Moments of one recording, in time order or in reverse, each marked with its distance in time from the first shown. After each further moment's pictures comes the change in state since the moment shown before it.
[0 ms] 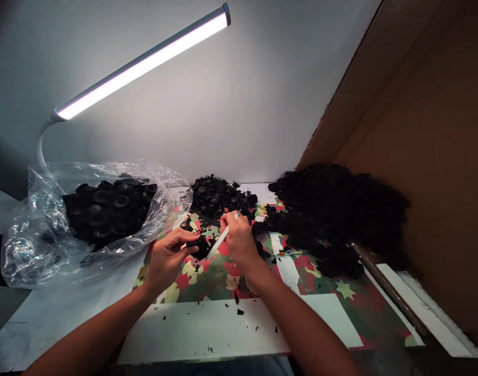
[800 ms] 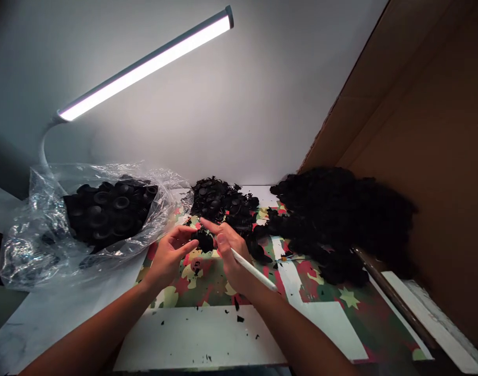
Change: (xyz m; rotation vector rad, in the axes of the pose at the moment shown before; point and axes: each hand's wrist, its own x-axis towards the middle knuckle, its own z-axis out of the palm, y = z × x) left_hand 0.006 -0.010 0.001 -0.197 -0.020 -0.220; right_hand -0.022 -0.033 -0.015 0.415 -0.186 0.067
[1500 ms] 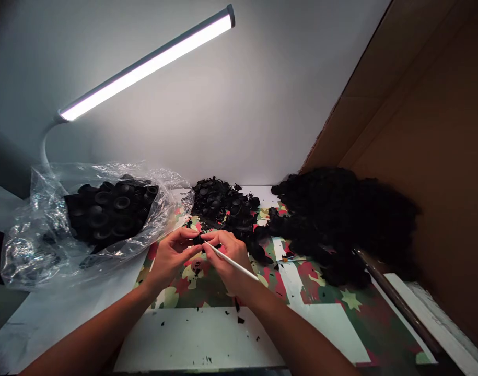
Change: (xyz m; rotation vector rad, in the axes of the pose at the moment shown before) left_hand -0.002 -0.003 0.000 0.069 -0.039 0.141; right_hand -0.001 0.007 0.010 -0.067 0.023 0.001
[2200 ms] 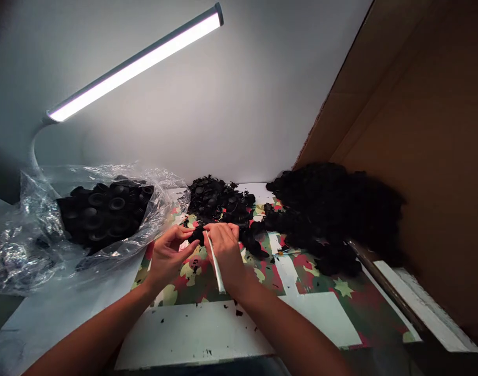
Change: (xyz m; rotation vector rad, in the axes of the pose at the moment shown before) left_hand 0.000 -0.006 0.002 0.115 0.071 0.163; right_hand 0.007 0.017 0.021 -0.434 0.243 -0.283
